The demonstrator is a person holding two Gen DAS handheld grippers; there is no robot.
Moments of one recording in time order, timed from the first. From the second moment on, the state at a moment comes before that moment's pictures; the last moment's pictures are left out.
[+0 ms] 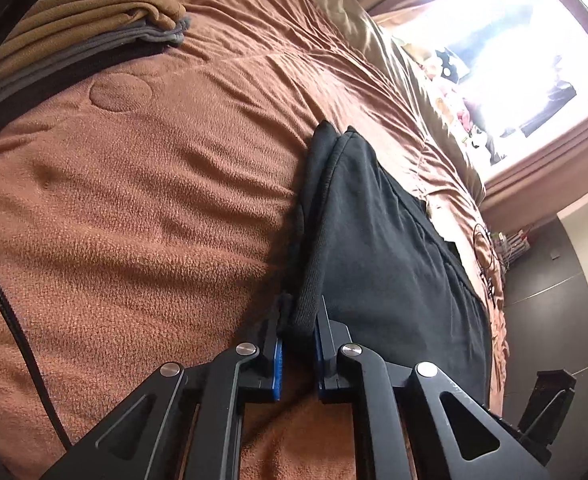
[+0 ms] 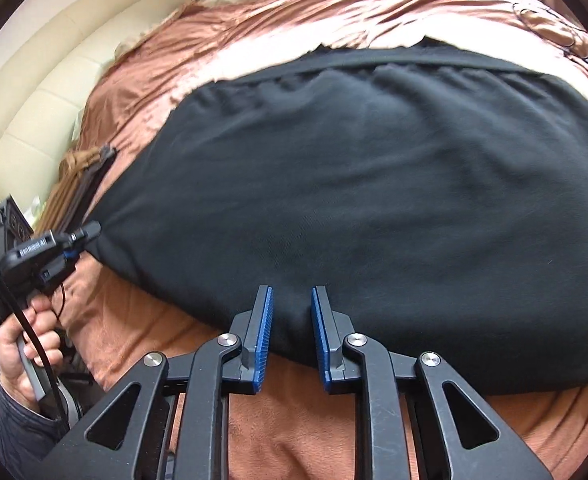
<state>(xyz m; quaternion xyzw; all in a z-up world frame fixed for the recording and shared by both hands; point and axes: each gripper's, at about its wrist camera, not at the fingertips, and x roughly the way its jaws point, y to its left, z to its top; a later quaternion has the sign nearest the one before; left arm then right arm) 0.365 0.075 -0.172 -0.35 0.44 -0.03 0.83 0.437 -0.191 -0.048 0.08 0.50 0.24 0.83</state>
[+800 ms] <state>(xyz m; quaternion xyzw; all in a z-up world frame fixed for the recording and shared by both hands) 0.362 0.073 -0.200 -0.40 0.45 0.00 0.80 0.505 -0.165 -0.050 0.06 0.50 0.18 0.85</state>
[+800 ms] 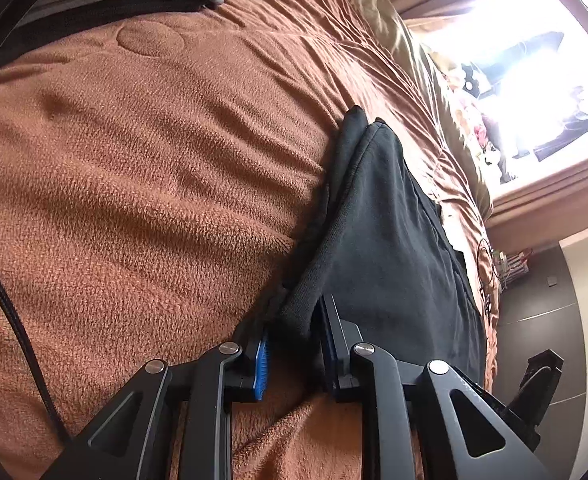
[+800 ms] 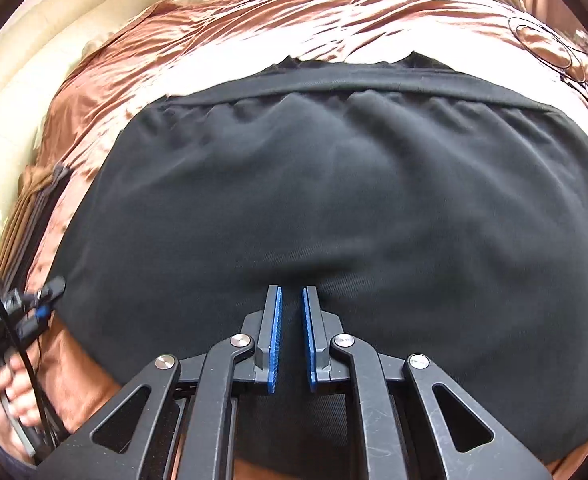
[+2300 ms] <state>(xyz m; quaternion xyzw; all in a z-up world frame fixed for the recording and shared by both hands) 0.366 0.071 -0.189 -0.46 0.44 0.01 0.77 0.541 -0.158 -0.047 0.08 0.53 0.17 0.83</state>
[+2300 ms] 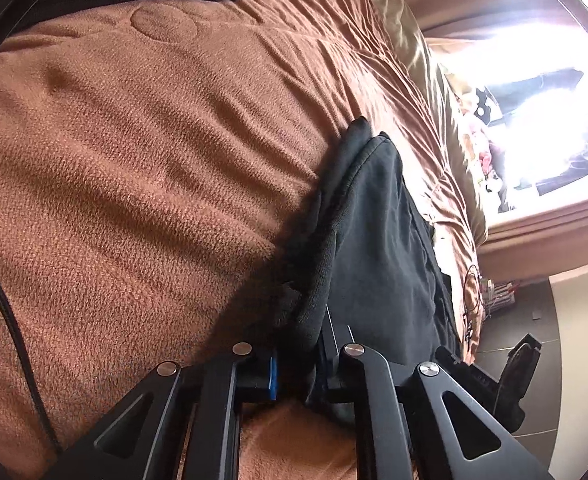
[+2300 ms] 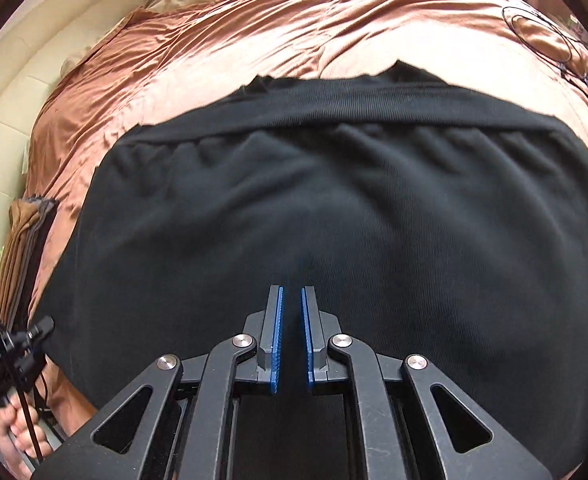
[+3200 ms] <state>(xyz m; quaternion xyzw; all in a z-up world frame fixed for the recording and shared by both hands) 0.427 -0.019 -0.039 -0.39 0.39 -0.17 0.82 0.430 -0.193 -0.041 0.14 0.53 0.20 0.81</state>
